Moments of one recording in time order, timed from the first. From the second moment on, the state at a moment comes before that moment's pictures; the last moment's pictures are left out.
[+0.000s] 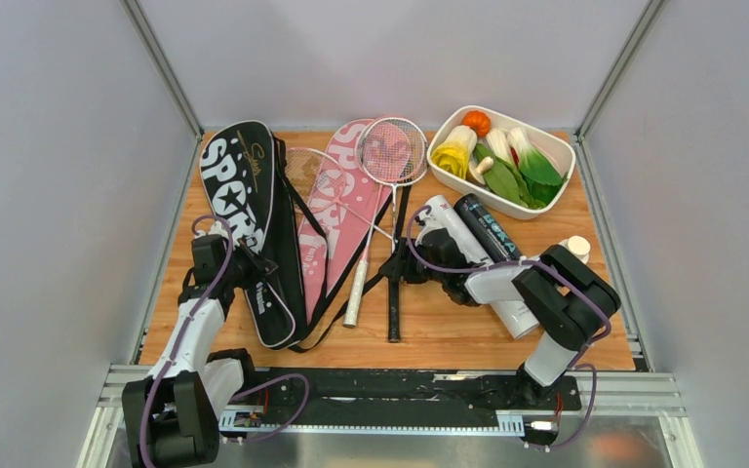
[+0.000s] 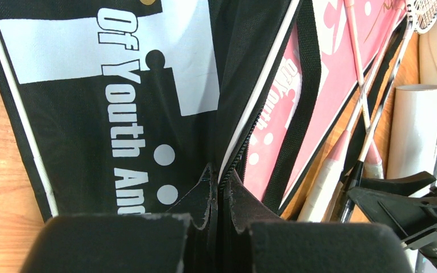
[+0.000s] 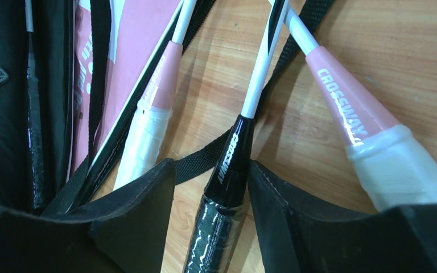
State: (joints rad) left arm 0.16 0.94 0.40 -0.18 0.36 -0.59; right arm 0.69 1.68 0.60 0.52 -0.16 0.73
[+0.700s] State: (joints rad) left arm 0.16 0.92 0.40 -0.19 0.34 -0.59; right arm 0.73 1.45 0.55 0.33 -0.02 0.72
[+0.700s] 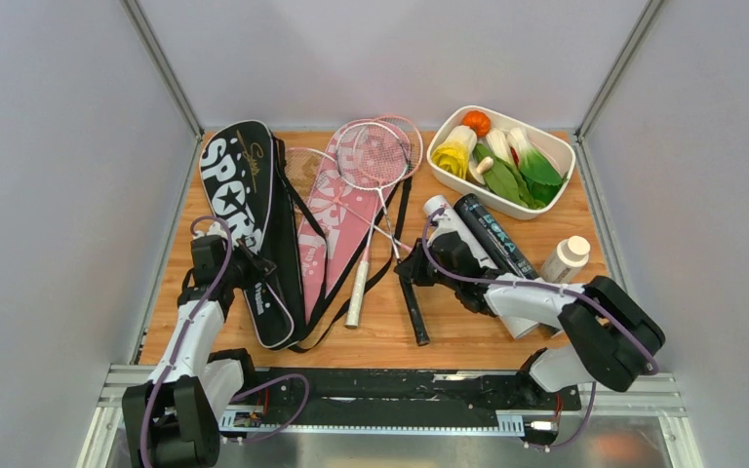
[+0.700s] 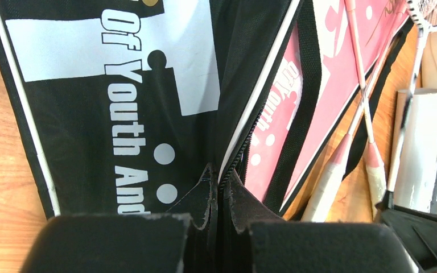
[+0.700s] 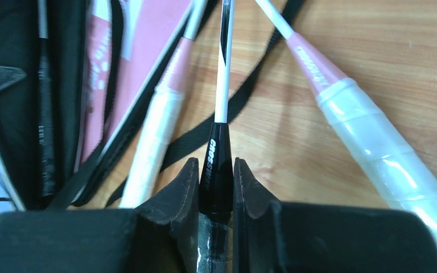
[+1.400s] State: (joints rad) left arm 0.16 0.93 0.40 -0.18 0.35 -0.59; right arm 1.07 1.41 0.66 0.15 -0.02 0.68
